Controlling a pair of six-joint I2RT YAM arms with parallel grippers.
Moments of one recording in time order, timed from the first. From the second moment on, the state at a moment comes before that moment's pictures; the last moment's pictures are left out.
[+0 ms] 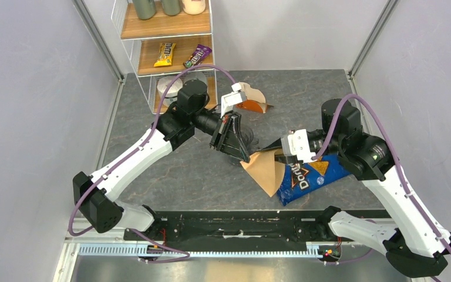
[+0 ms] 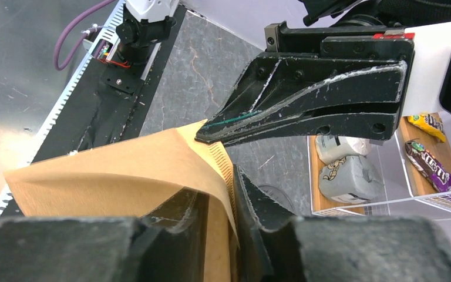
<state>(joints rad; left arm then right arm) -0.71 1.38 1.34 -0.16 1.38 -0.48 0.64 0.98 1.41 -0.81 -0.95 -0.83</state>
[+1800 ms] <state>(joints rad) -0.72 1.31 1.41 -0.27 0.15 -0.21 0.72 1.29 1.53 -0.69 0.42 0.26</state>
